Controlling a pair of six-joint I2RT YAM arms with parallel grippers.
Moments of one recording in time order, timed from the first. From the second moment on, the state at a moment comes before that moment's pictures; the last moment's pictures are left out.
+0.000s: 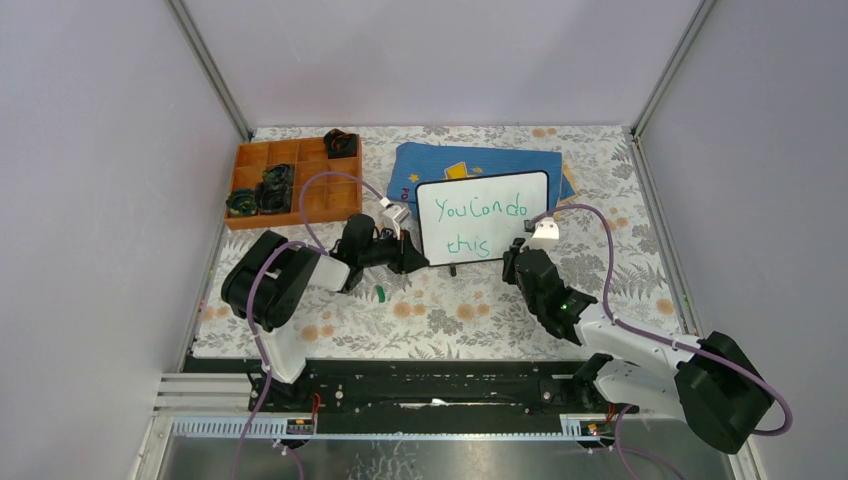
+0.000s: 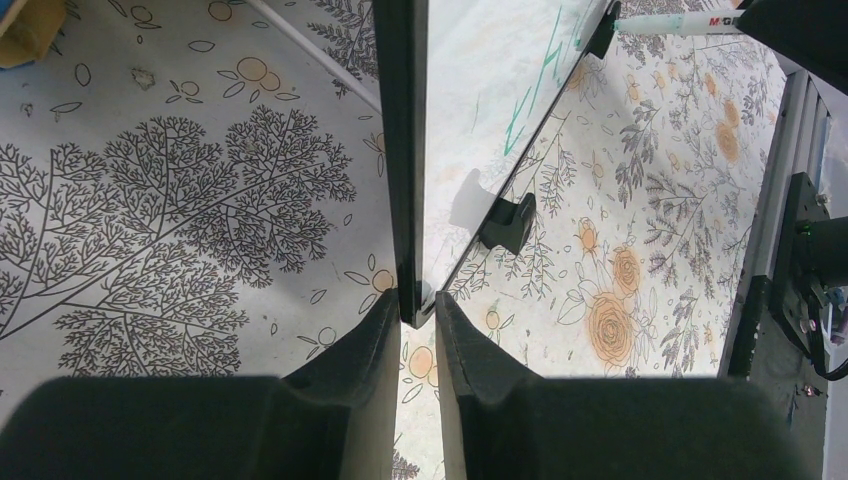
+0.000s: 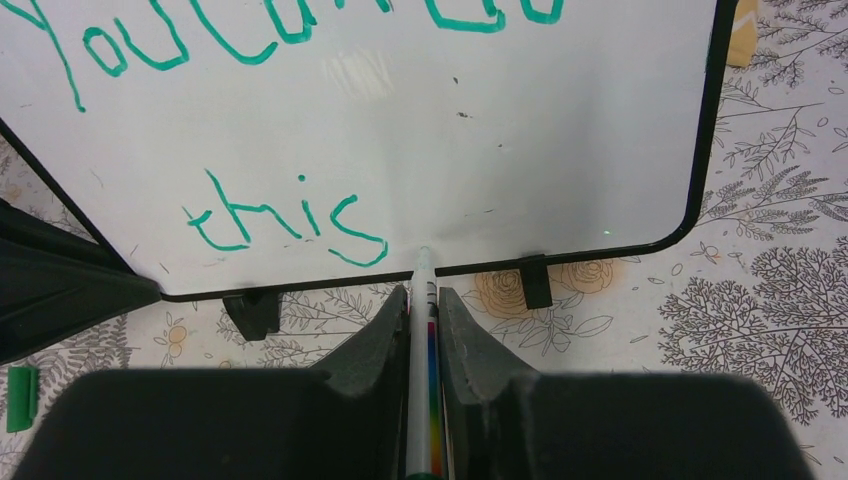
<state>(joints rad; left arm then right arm) -0.41 1.80 0.61 0.74 0.66 -0.32 0.73 1.07 0.40 0.21 0.53 0.47</state>
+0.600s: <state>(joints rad) -0.41 1.80 0.61 0.74 0.66 -0.32 0.71 1.11 0.40 0.25 0.50 0.49</state>
